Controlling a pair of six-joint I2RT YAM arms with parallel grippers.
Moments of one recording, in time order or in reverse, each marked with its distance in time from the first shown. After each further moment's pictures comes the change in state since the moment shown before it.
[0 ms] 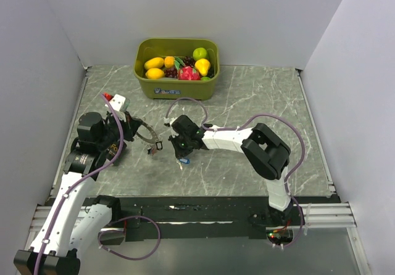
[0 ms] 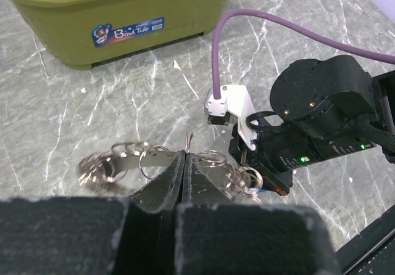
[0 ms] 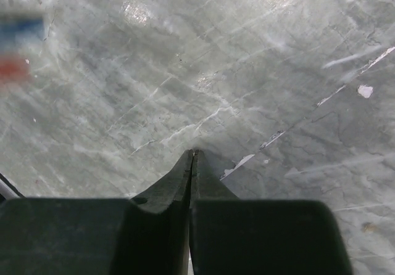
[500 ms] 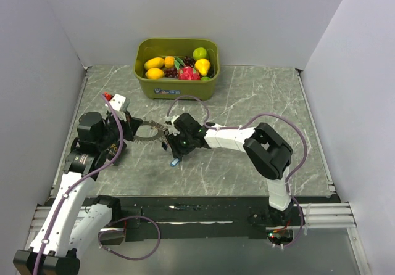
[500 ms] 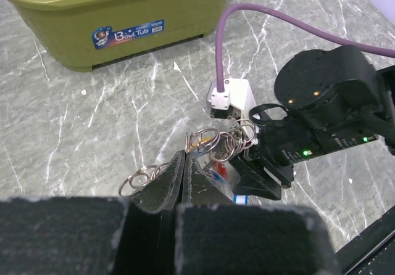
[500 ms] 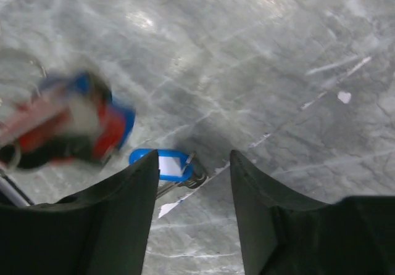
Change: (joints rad) left arm -0.007 0.001 0.005 0.000 -0.008 0.000; right arm -0.021 -0.020 -0.012 0.018 -0.021 -0.032
